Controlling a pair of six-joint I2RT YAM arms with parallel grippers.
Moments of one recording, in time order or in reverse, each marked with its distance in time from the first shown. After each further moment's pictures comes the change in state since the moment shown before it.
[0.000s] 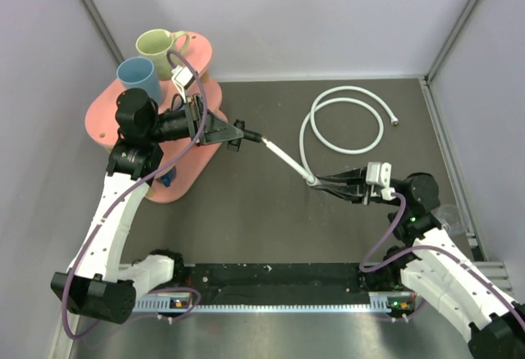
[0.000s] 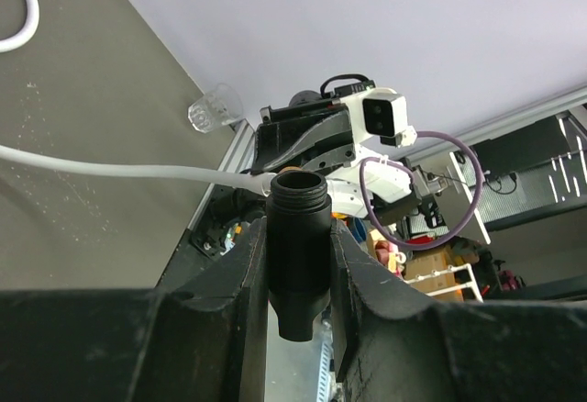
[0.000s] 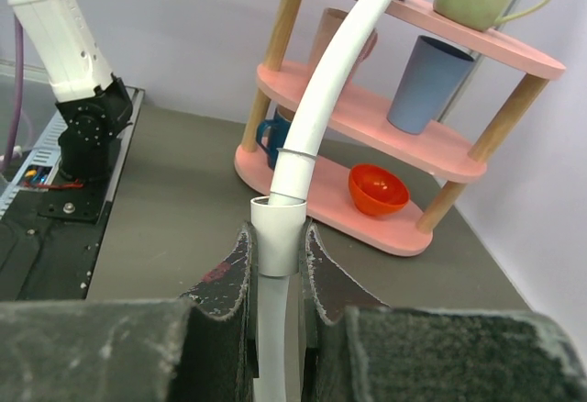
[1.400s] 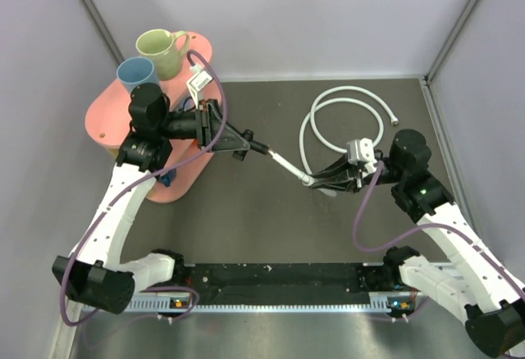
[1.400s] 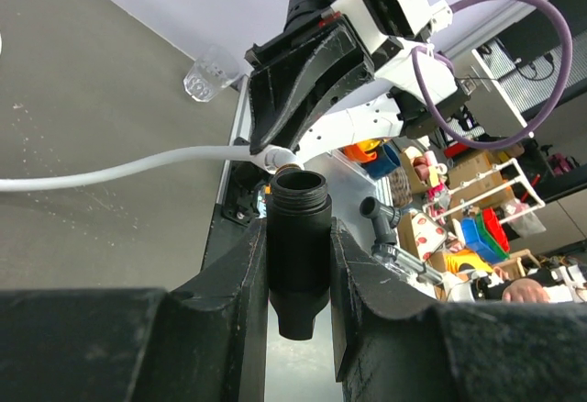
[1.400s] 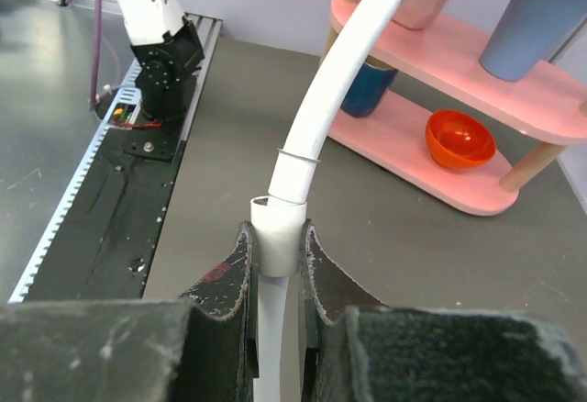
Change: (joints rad) left arm -0.069 0.068 0.018 0.009 0.153 0.261; right arm 0.000 0.179 0.392 -0.735 -0.184 -0.324
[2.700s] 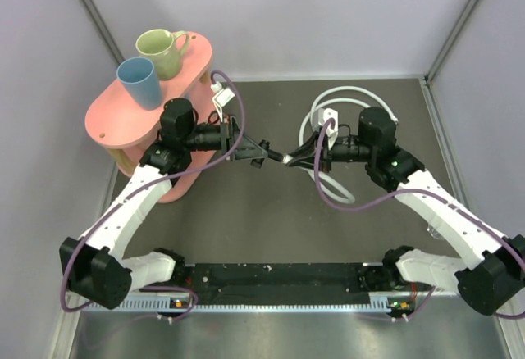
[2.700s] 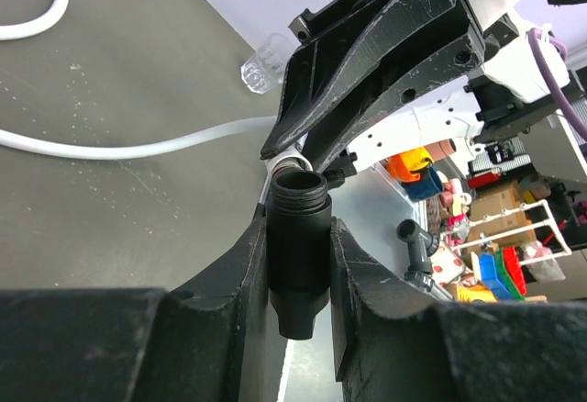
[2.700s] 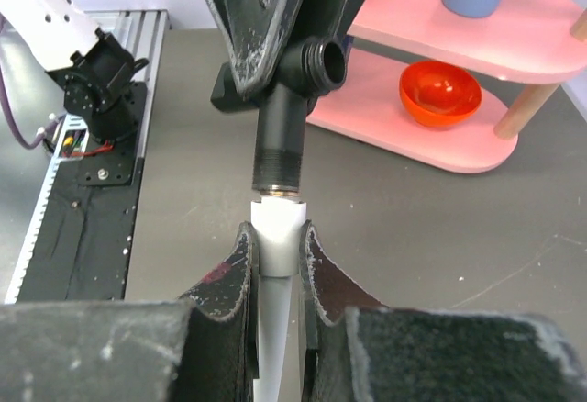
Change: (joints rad) left arm -0.122 0.033 -0.169 0.031 -0.236 0.079; right arm 0.124 0.286 0.181 0.003 0.262 0.096
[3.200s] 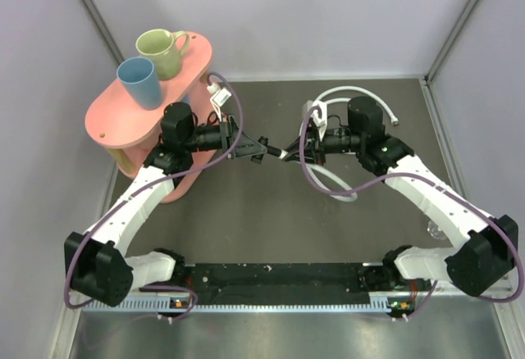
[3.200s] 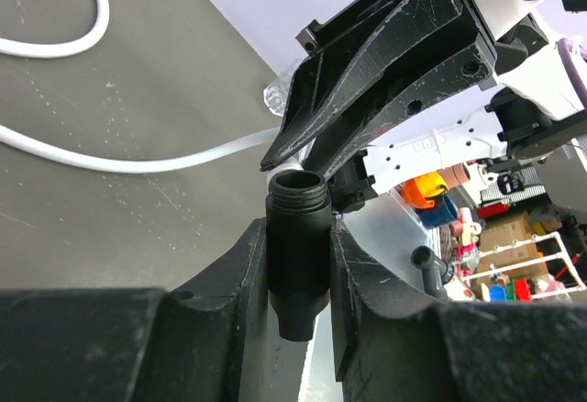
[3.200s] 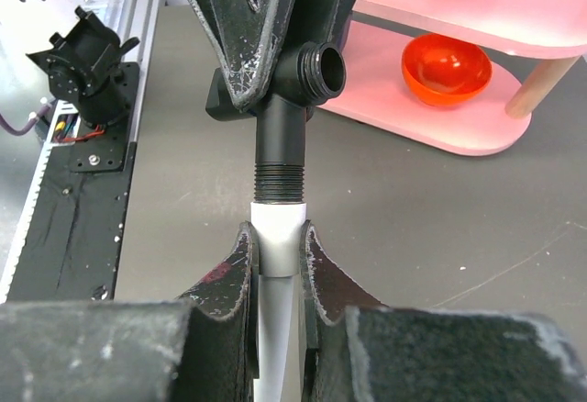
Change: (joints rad) left arm 0.012 0.017 -0.082 0.151 -0.055 -0.056; right arm -0.003 0.132 0.090 -0.053 -0.016 -0.037
